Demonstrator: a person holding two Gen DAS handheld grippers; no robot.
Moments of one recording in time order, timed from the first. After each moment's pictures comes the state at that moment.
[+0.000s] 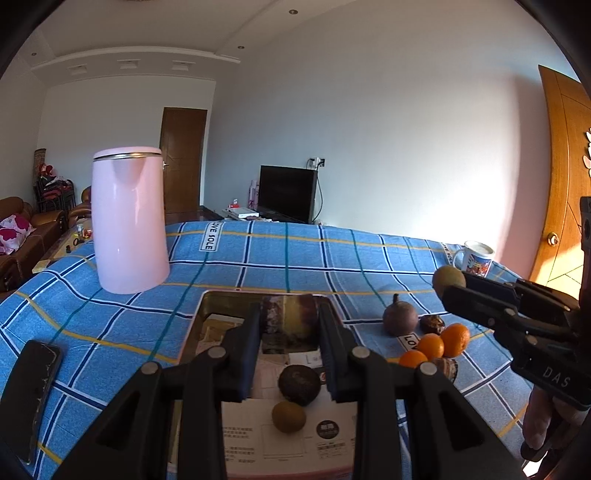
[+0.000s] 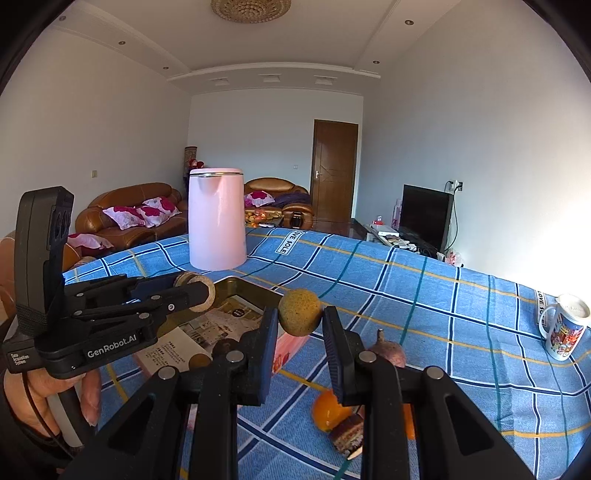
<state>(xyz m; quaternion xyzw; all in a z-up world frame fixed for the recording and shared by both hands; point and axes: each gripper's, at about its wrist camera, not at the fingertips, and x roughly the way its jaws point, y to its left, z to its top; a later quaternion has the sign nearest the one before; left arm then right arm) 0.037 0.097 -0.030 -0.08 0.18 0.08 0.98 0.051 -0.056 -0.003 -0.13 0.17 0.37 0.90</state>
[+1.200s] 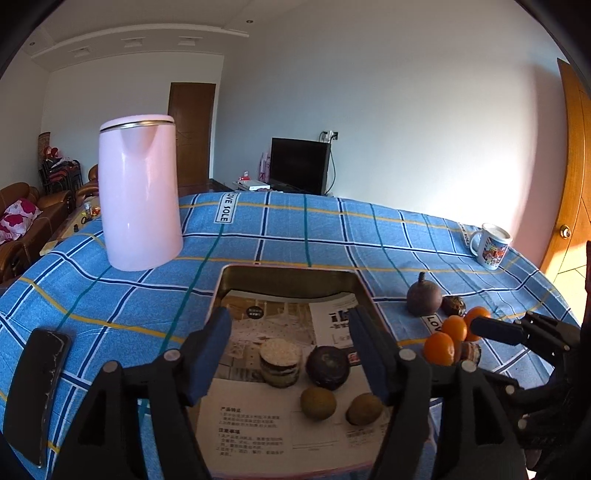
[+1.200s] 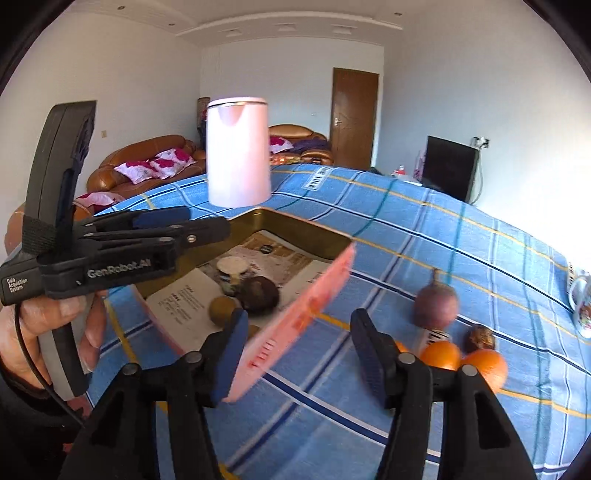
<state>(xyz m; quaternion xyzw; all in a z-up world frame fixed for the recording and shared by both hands) 0.048 0.103 -0.036 -0.08 0.23 0.08 0.97 0.052 -0.043 -0.045 -0.16 0.27 0.37 0.87</state>
